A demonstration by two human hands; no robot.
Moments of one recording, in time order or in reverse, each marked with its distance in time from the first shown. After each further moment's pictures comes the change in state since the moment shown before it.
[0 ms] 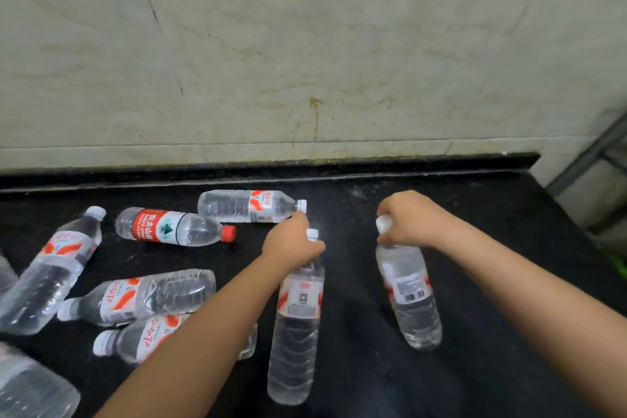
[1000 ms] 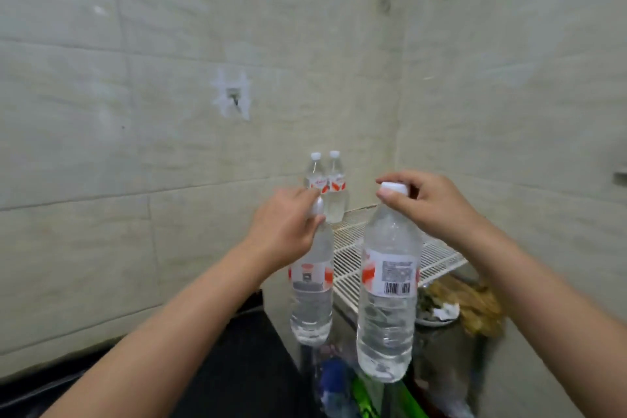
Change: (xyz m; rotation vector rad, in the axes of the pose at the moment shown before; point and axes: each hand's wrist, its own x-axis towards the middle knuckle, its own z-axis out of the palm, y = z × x) left_hand -0.178 0.560 0.098 0.226 0.676 1.097; right_hand -0.355 0.463 -0.164 0.493 1.048 0.055
